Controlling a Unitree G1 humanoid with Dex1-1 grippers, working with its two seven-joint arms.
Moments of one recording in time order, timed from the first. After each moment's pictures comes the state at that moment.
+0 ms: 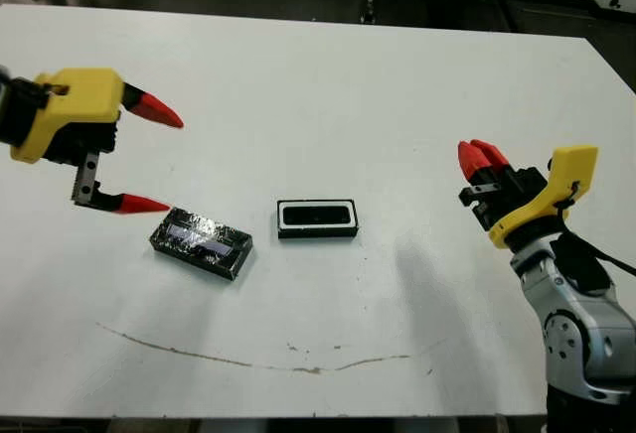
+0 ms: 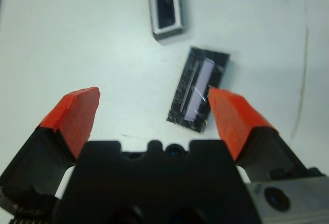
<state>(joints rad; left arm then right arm) -0.83 1.10 -0.29 0.13 -0.18 0.14 -1.60 -0.13 -0.23 -0.17 -0.41 0.33 0.54 0.22</state>
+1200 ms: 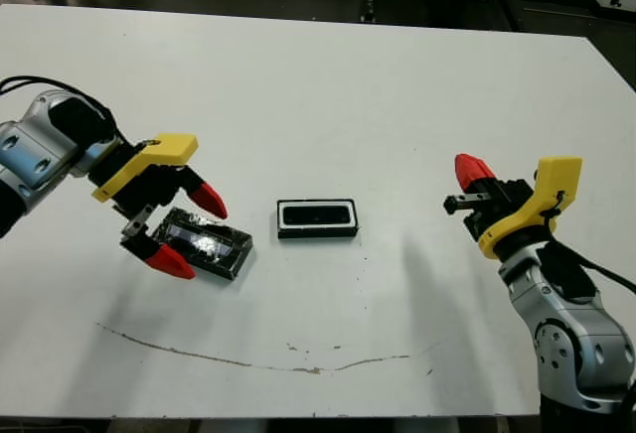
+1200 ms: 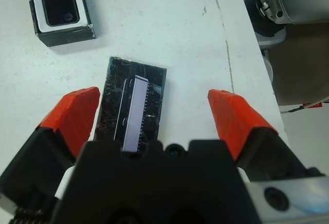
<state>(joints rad) -1.00 1.02 -0.91 0.47 -0.50 0.11 -1.61 -0.11 -0.21 -0.14 -0.43 0.35 0.58 0.14</state>
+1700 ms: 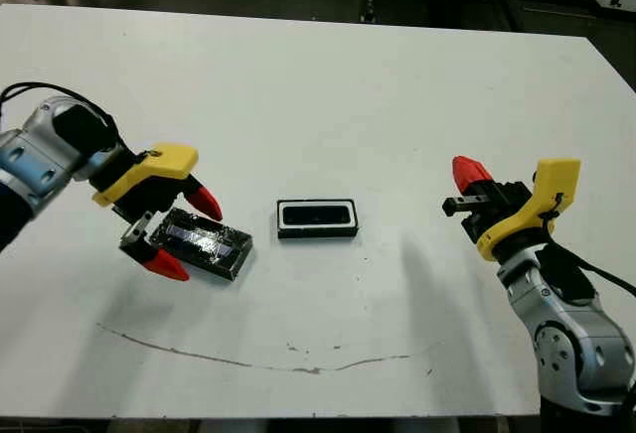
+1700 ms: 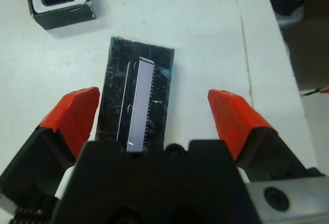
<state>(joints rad) -0.94 0.97 -0.82 0.53 -0.35 -0.01 -1.61 -0.09 -0.21 -0.13 -0.43 0.36 0.58 0.14</state>
